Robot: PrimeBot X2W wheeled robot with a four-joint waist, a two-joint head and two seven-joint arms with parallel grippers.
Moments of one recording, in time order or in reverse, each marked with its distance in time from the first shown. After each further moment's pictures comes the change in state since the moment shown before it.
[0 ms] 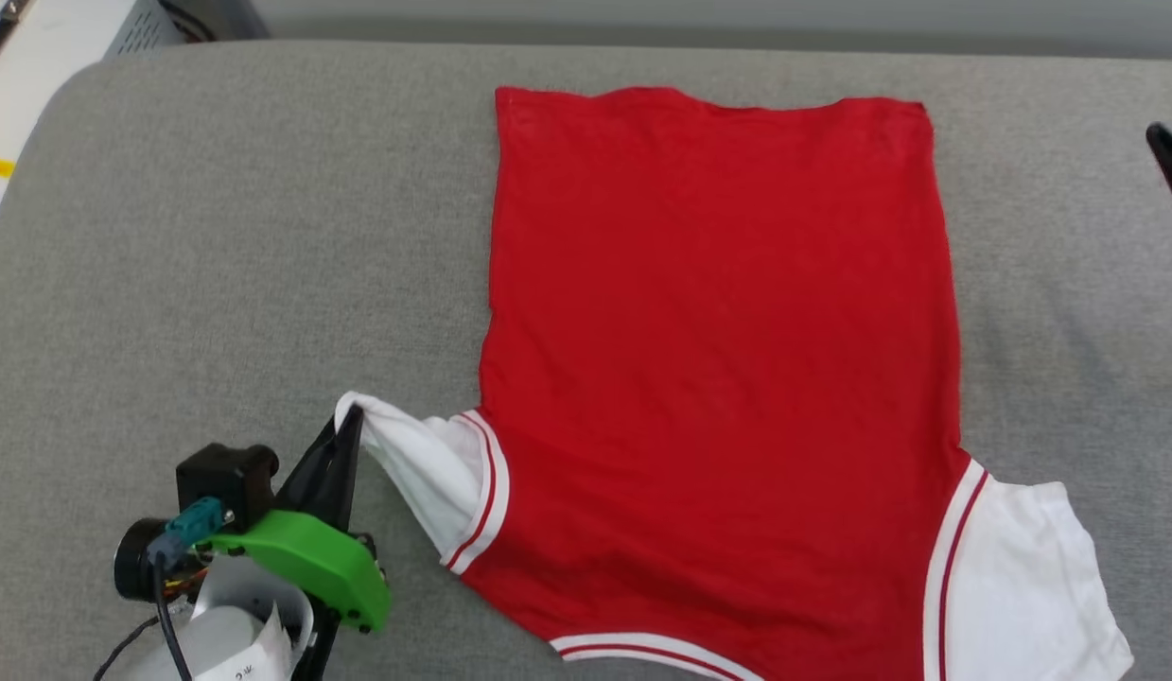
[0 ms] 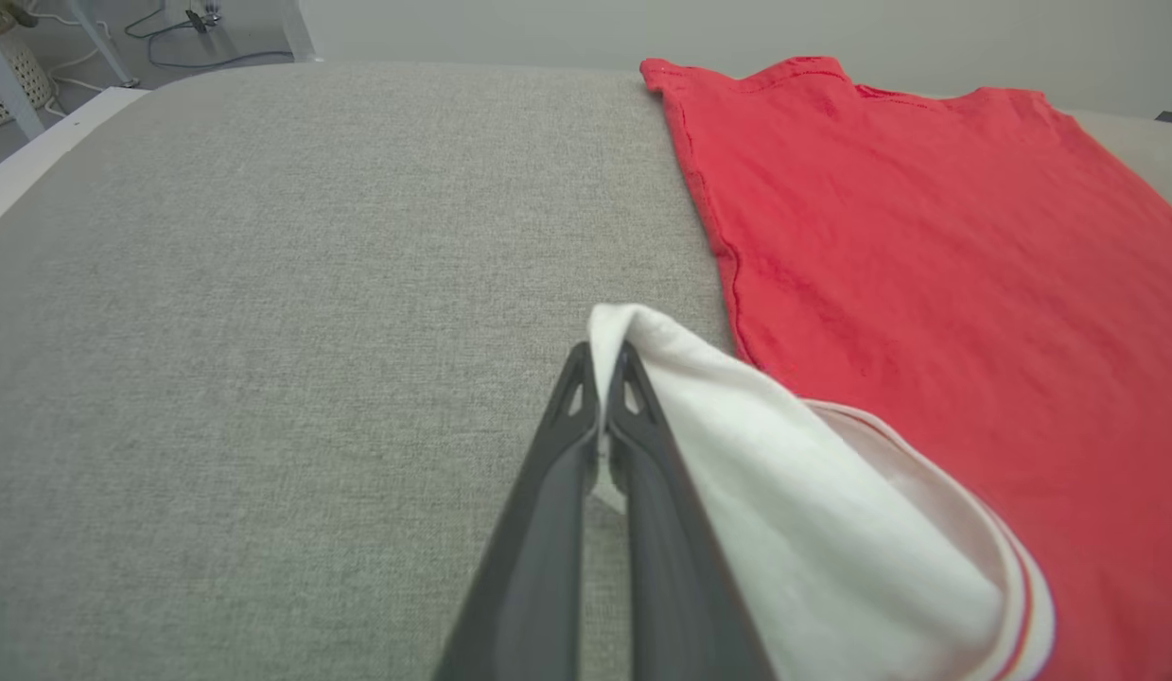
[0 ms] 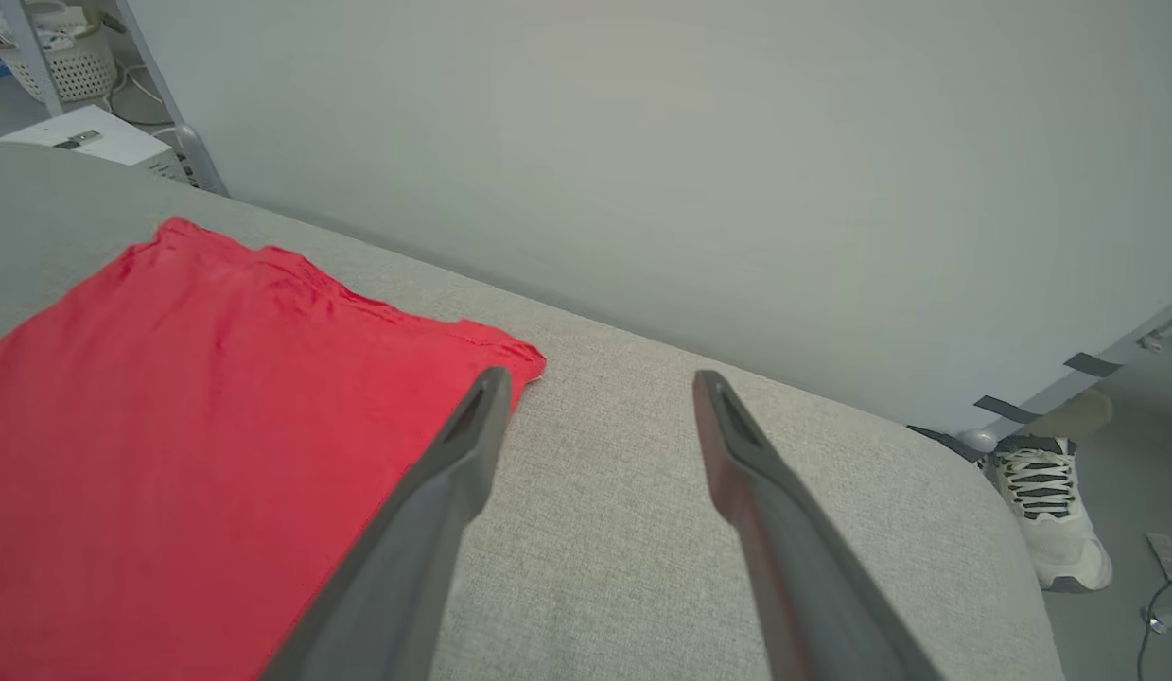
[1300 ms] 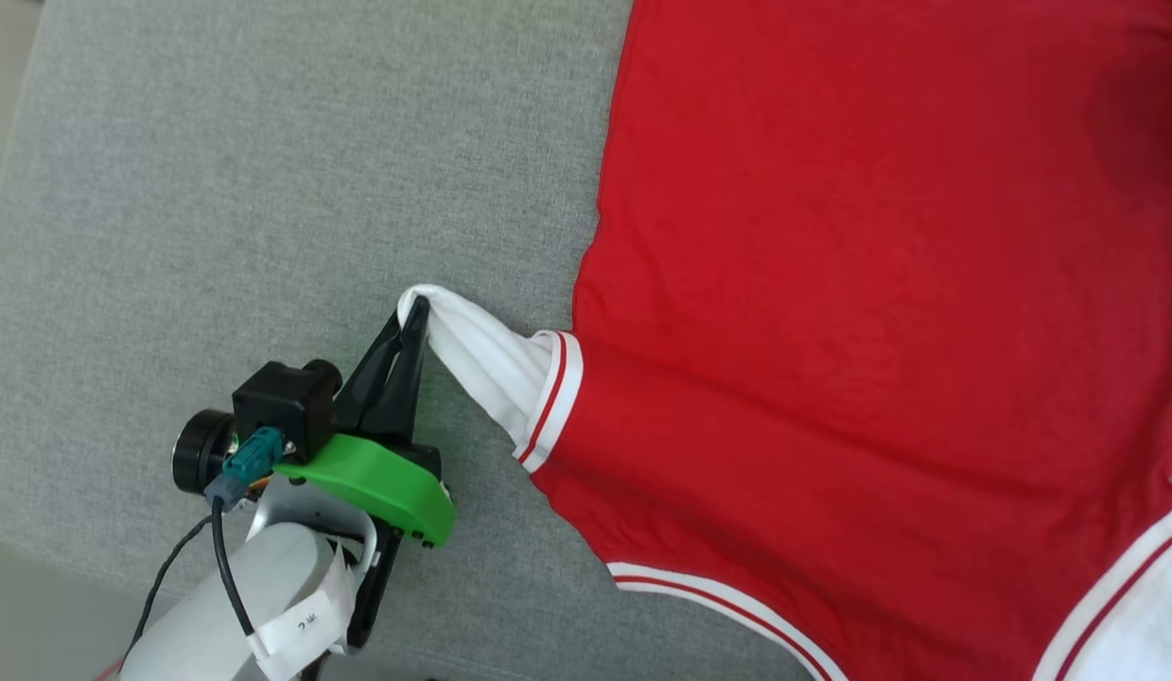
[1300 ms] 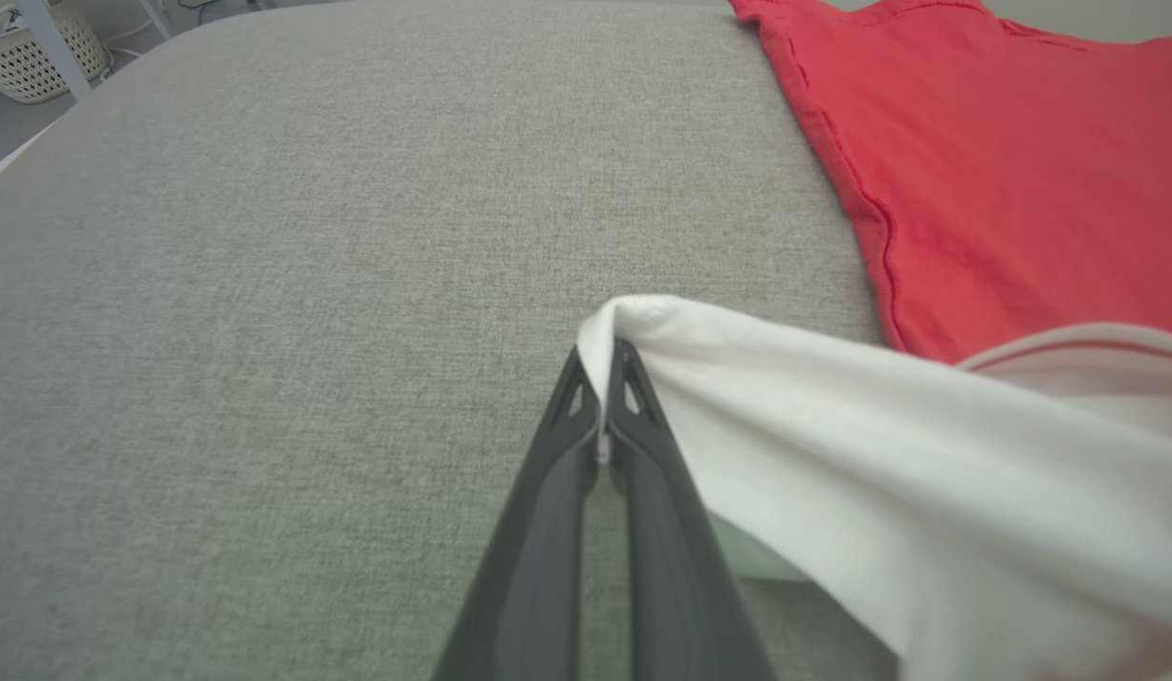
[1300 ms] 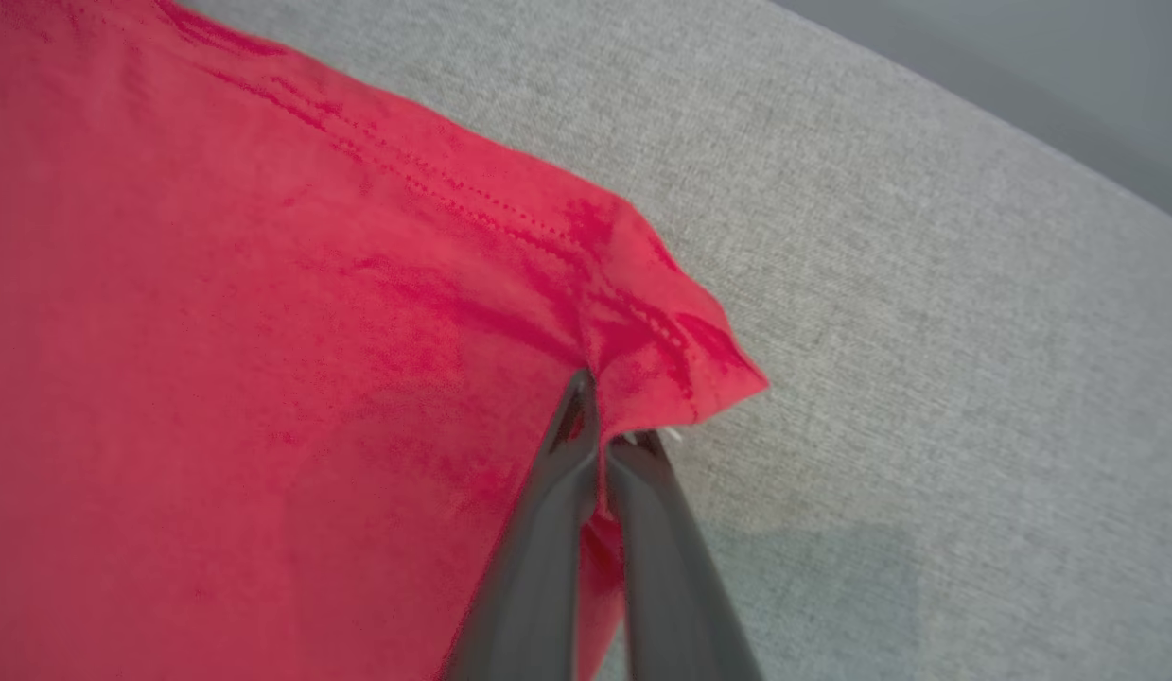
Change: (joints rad) left arm -0.177 -0.119 -0.024 0.026 0.114 -0.025 -0.051; right arm -0.626 0.035 0.364 0.541 0.087 0.000 0.466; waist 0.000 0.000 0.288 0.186
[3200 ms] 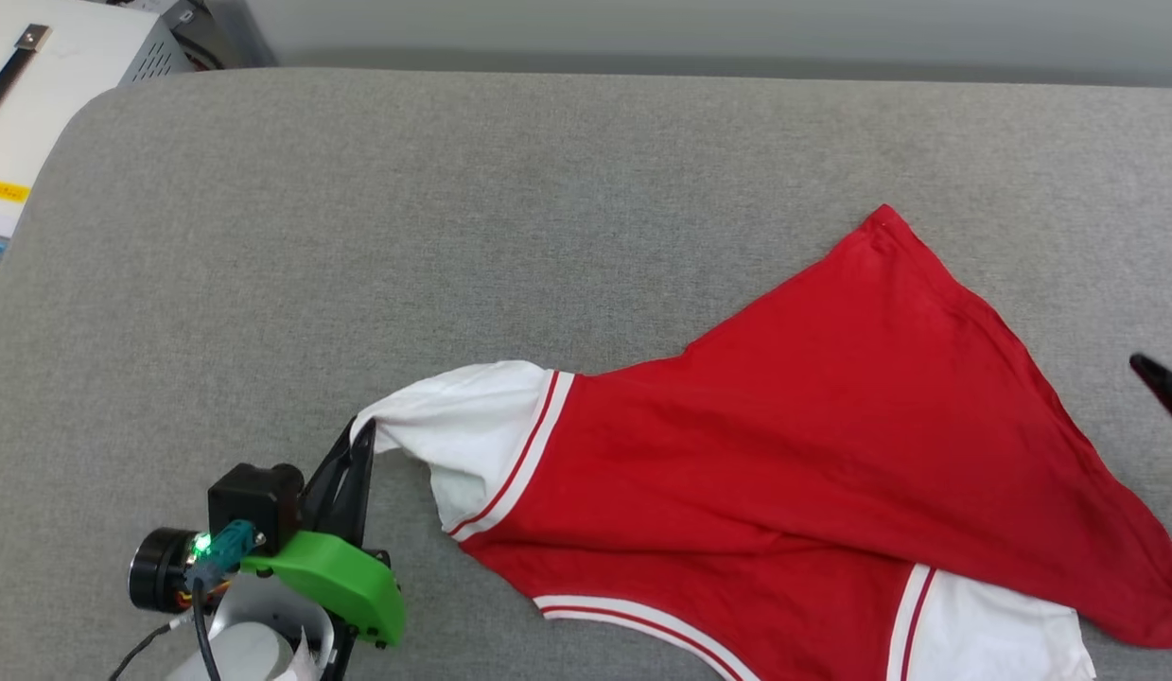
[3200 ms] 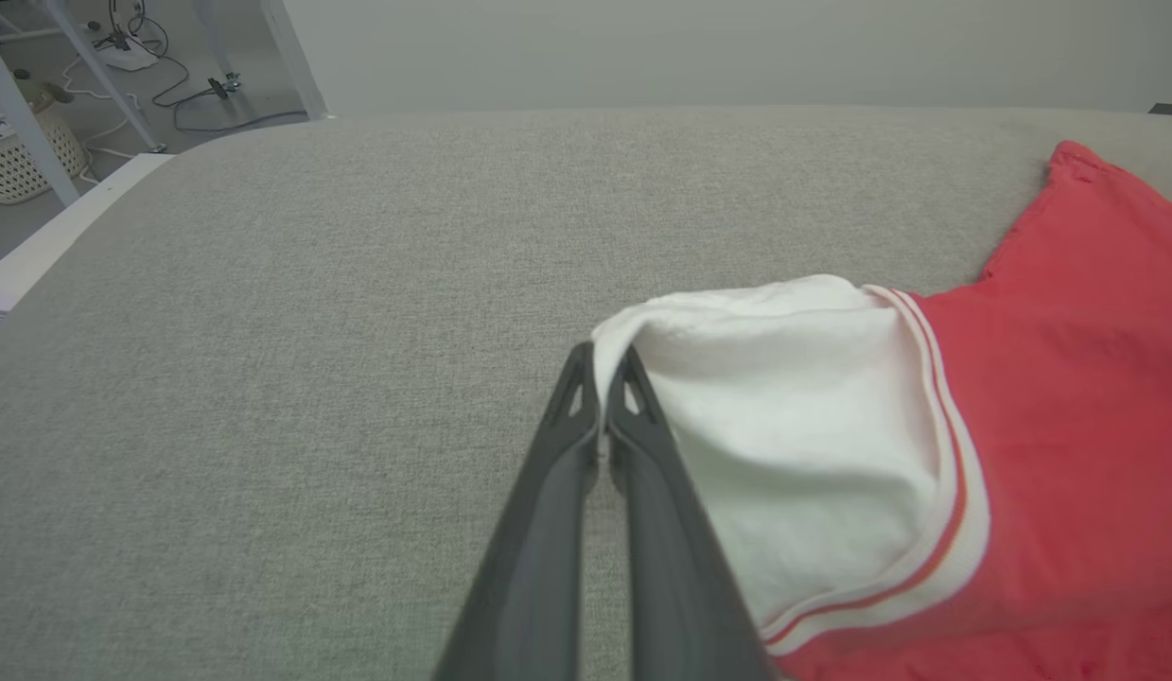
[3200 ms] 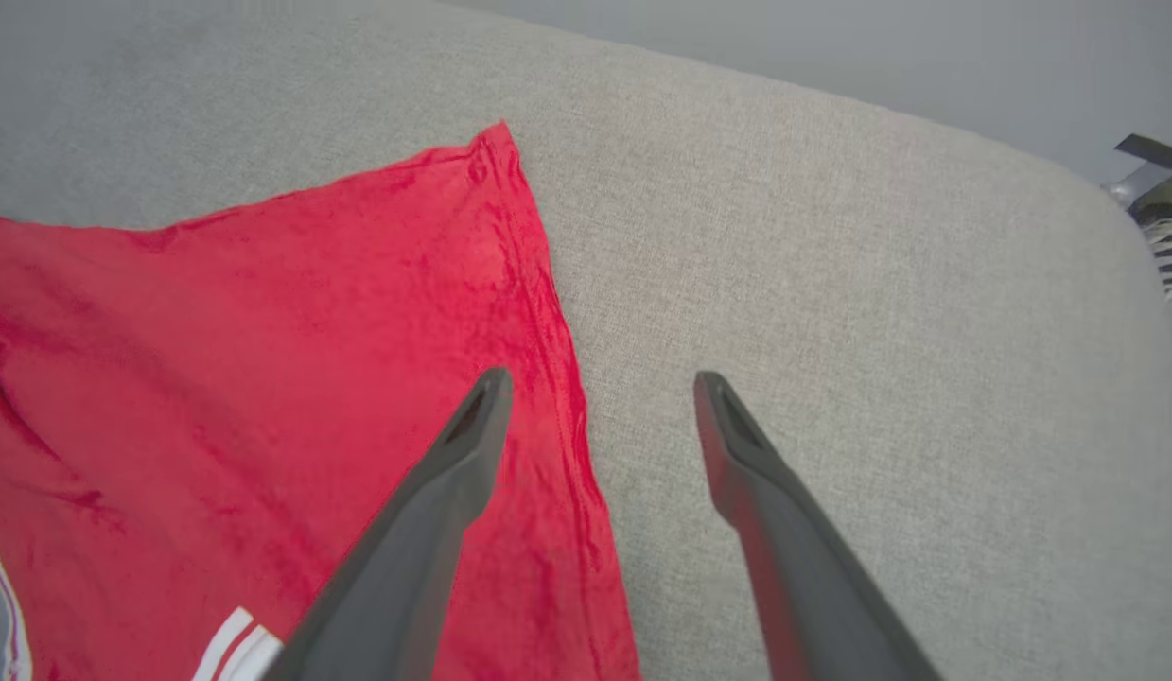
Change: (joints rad) left arm 0.186 0.084 0.005 0.003 -0.028 0.044 0.020; right arm 1.012 -0.161 -0.421 -0.687 0.135 0.000 -0.326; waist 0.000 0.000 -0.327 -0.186
